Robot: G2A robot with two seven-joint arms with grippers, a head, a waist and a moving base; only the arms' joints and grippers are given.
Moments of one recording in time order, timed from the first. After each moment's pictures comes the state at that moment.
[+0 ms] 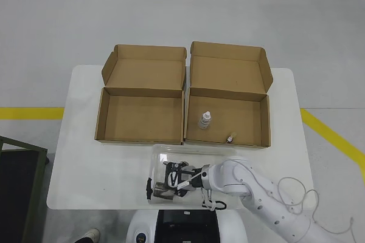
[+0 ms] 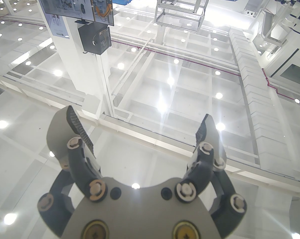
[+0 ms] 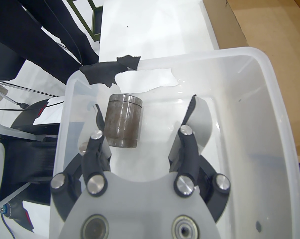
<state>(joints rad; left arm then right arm) -0.36 -0.33 -0.27 -1.17 3.07 0.39 0.07 -1.07 -1.16 0.74 -1.75 -1.04 -0.70 0.57</state>
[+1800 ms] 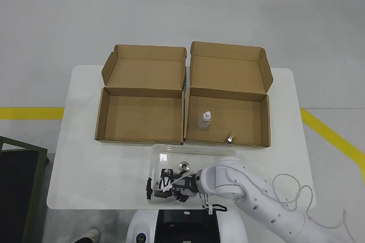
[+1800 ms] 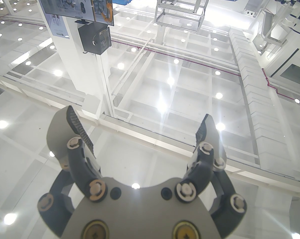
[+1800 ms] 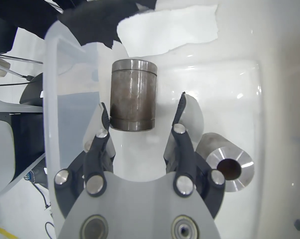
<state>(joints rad) -0.36 -0.33 -0.27 -1.17 3.07 0.39 0.07 -1.00 -1.18 0.65 -1.73 -0.95 -0.61 0.91</state>
